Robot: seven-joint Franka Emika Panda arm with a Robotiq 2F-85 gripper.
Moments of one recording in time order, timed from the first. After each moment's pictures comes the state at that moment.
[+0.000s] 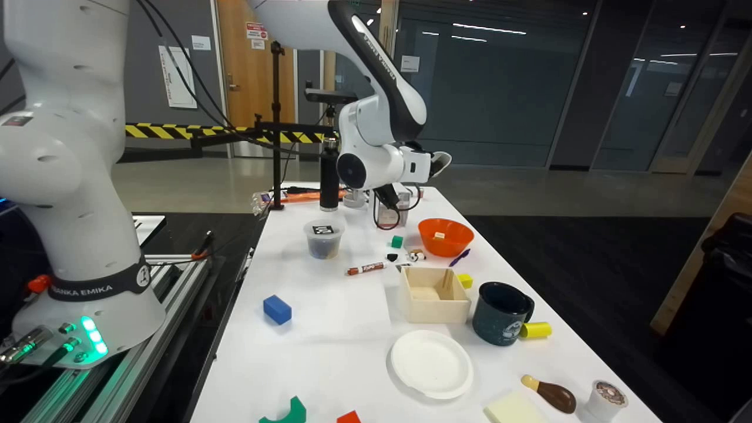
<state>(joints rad) 0.26 0.25 0.06 -2.18 2.50 2.23 -2.05</state>
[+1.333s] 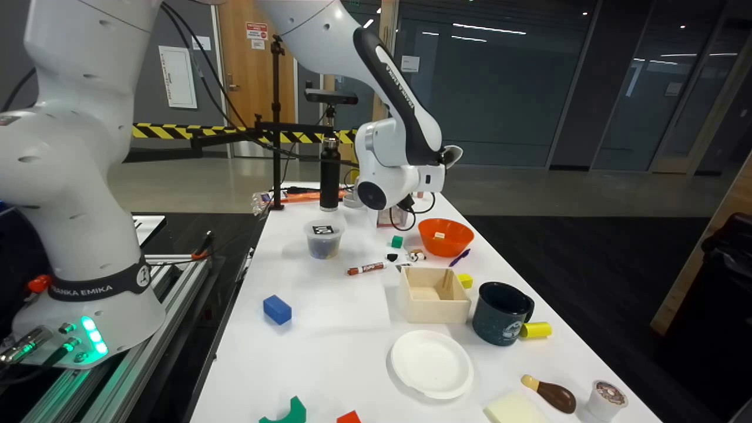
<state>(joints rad) 0.14 0.40 0.15 -2.08 2.50 2.01 -2.05</state>
